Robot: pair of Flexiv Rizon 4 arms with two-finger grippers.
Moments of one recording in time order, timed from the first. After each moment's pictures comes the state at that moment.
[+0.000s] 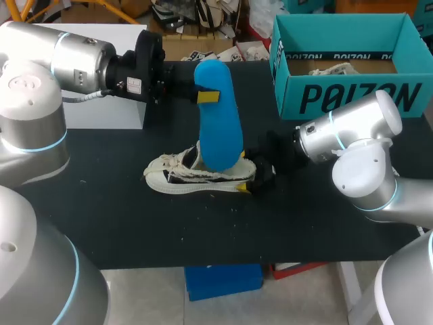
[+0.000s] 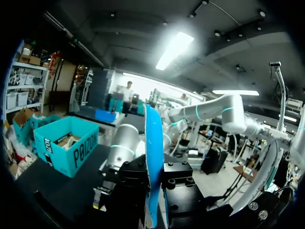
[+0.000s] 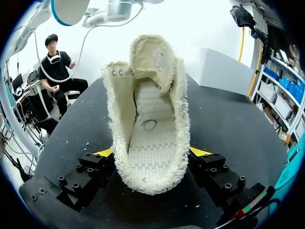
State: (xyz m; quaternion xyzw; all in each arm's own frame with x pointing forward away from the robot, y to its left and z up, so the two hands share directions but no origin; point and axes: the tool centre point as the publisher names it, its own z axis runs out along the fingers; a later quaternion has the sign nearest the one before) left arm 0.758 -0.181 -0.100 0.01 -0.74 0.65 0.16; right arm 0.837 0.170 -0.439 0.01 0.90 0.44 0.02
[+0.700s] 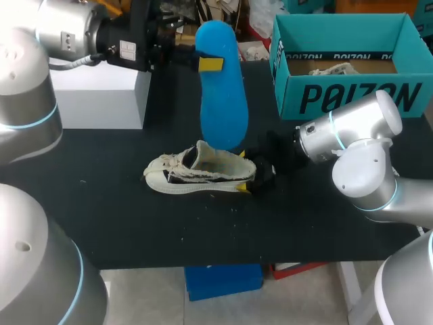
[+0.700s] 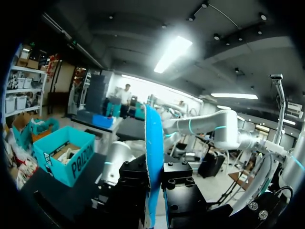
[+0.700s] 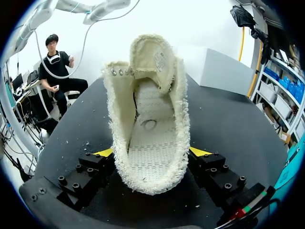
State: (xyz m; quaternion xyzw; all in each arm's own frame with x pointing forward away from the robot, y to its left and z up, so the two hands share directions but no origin) left arm 0.740 -0.184 -0.023 0.02 -0.74 0.65 0.16; right arm 0.837 0.170 -0.439 0.01 0.90 0.44 0.02
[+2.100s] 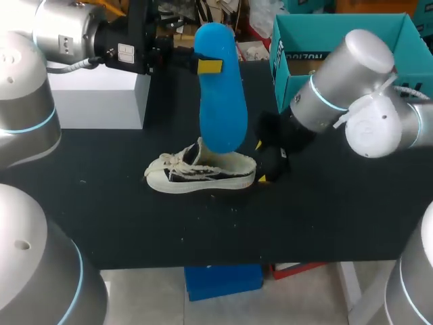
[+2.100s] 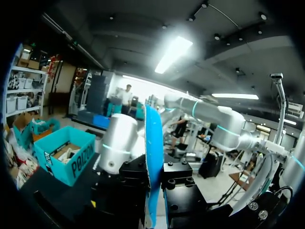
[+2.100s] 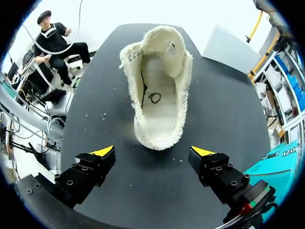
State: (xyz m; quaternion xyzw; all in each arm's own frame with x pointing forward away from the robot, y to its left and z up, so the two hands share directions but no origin) left arm 0.737 -0.183 -0.023 0.02 -0.74 0.65 0.16; right arm 0.832 0.110 -0.392 0.00 0.98 0.20 0.02
